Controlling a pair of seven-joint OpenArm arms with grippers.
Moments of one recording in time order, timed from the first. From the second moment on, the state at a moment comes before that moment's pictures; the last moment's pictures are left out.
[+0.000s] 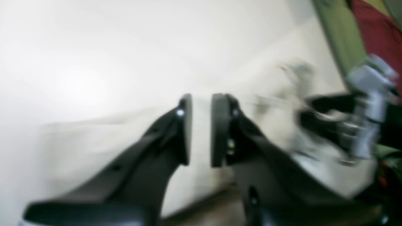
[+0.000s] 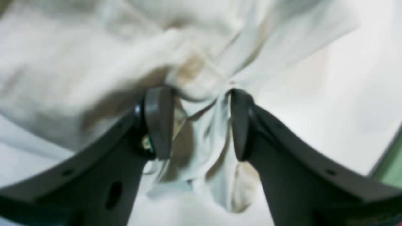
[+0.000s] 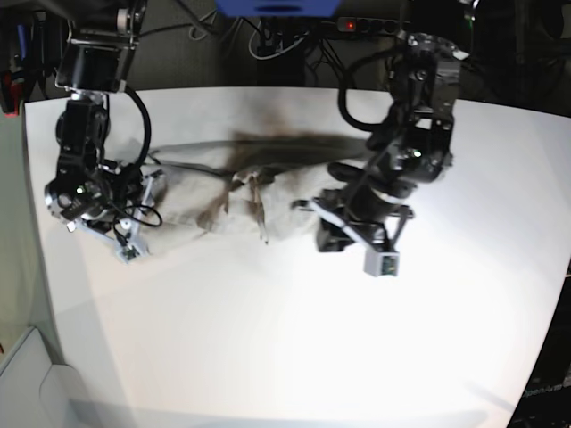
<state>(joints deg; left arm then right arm) 1.4 -7.1 11.2 106.5 -27.2 6.1 45.3 8.2 8.4 13.7 86.5 -1.4 40.1 -63.1</state>
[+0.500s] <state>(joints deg) 8.8 -10.8 -2.4 95.9 -27.2 5.9 45.8 10.0 7.4 18.7 98.0 -1.4 40.1 -73.1</state>
